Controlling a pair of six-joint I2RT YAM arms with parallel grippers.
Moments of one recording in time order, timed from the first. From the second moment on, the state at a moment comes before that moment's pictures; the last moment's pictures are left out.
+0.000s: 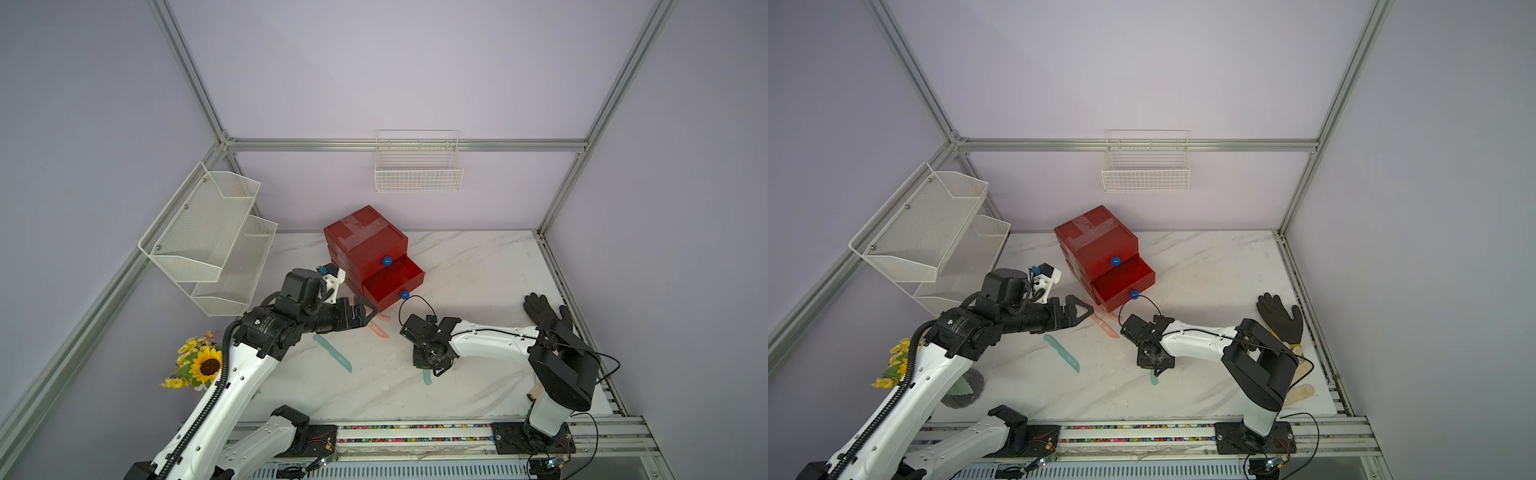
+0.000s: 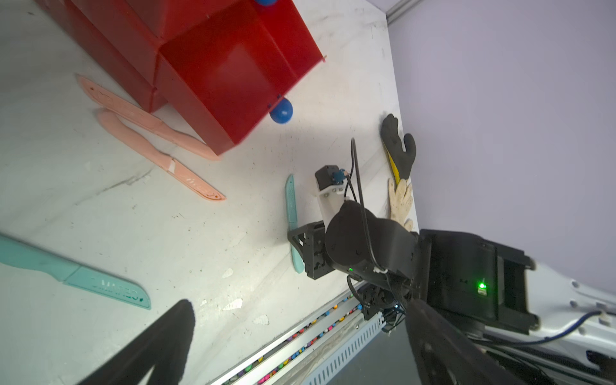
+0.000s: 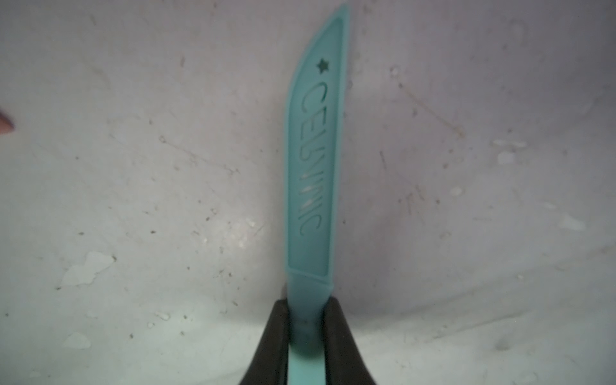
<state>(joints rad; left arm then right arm) -0.46 0.98 1.14 -0.94 0.37 -0.60 0.95 1.72 1.02 -0.70 0.10 1.02</state>
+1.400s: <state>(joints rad) -0.37 1.11 1.38 -0.85 0.31 -0.59 0.60 1.74 1.37 -0.19 -0.52 1.50</state>
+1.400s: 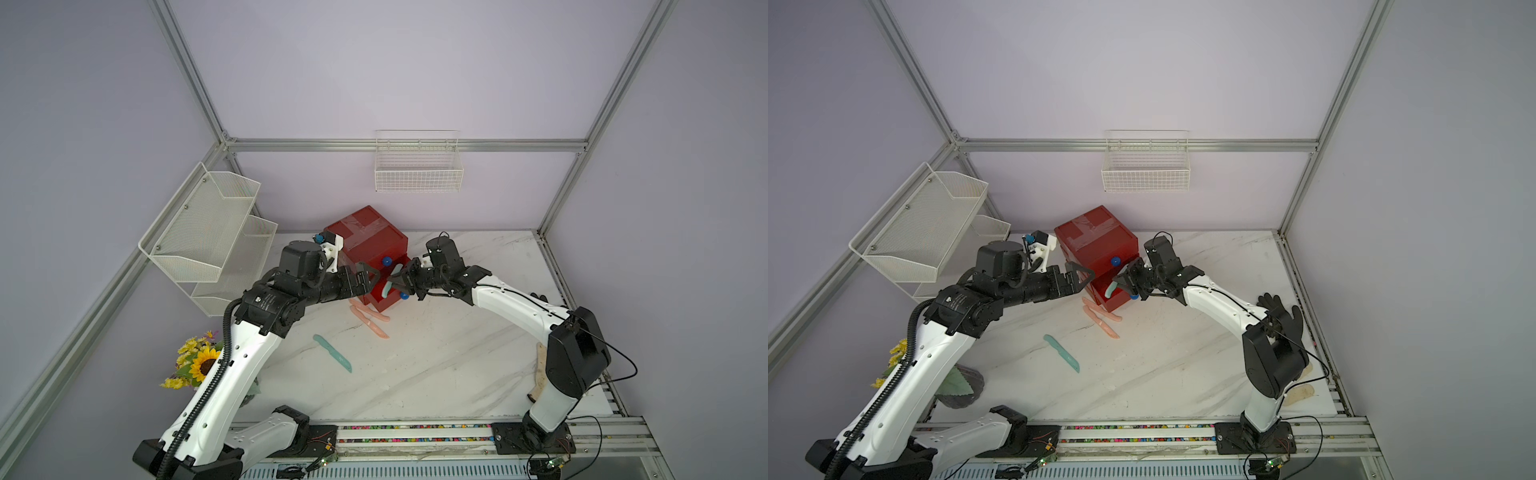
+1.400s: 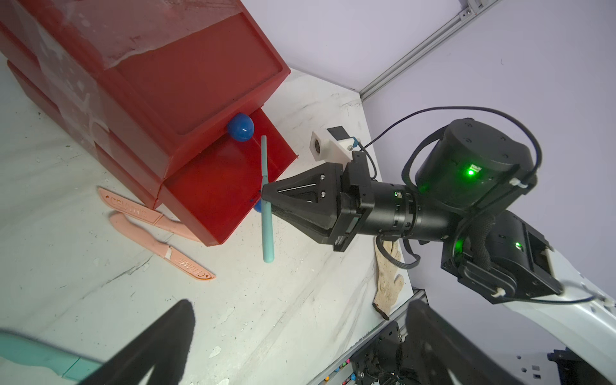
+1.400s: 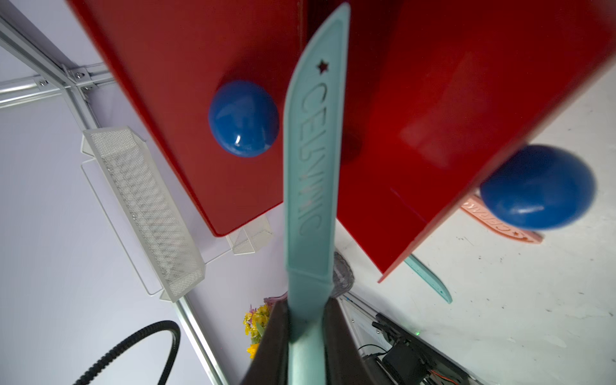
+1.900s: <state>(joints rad) -0.35 1.02 1.24 -0.91 0.32 -0.59 0.57 1.74 1.33 -0.03 -0.53 1.55</state>
